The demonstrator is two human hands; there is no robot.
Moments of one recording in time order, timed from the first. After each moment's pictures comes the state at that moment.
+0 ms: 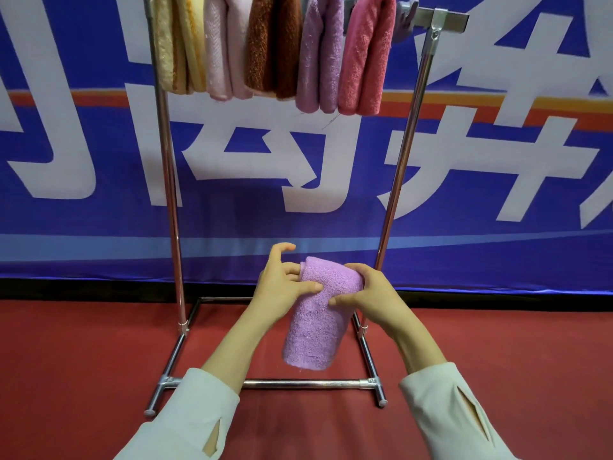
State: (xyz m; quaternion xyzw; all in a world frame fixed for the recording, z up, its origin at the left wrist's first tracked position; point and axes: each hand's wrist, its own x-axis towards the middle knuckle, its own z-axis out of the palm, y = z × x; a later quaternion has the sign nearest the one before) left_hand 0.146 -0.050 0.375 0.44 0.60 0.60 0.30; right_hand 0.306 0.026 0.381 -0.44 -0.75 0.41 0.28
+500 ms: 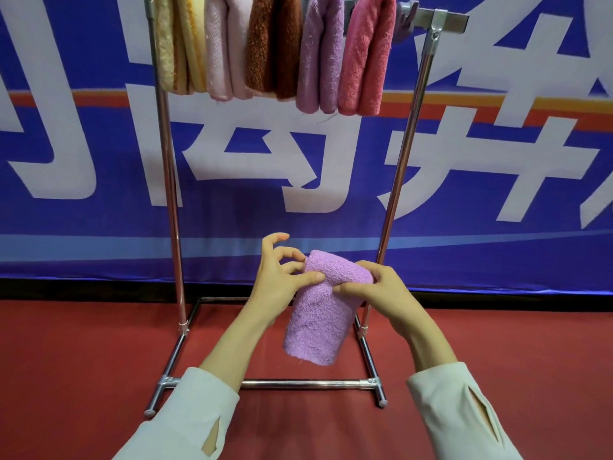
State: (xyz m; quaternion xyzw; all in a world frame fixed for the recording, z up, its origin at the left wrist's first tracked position) left_hand 0.146 -0.051 0.381 0.45 0.52 0.67 0.27; right_hand 0.320 0.018 0.397 -0.36 -0.74 0.48 0.31
